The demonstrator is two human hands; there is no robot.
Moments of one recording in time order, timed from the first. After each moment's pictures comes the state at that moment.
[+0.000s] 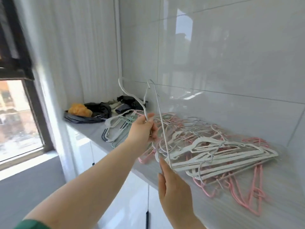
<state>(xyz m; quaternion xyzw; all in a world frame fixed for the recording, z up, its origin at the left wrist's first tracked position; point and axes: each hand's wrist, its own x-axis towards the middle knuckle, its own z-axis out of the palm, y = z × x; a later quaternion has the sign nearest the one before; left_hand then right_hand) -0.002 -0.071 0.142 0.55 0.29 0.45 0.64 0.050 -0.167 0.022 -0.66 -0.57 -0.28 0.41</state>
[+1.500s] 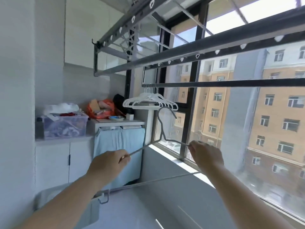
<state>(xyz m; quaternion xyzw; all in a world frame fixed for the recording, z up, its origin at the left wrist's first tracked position) -0.971 -0.622 0.168 0.20 0.93 0.23 -0.19 -0.940 -0.359 0.194 -0.08 -0.95 -0.08 0.29</state>
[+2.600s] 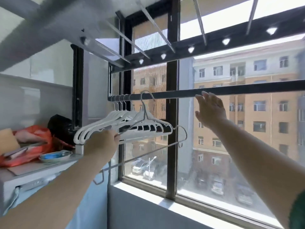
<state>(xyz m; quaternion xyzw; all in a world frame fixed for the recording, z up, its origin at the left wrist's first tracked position) -1.506 -0.539 0.268 0.26 0.88 0.22 -0.33 -1.362 -0.293 0.342 -0.29 -0.85 -0.16 0.40</state>
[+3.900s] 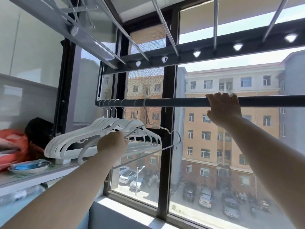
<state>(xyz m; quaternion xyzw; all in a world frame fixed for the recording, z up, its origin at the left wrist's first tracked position) -1.579 -0.455 0.287 0.28 0.89 0.22 -0.30 -1.385 -0.259 0.379 -0.36 -0.80 -0.29 0.38</state>
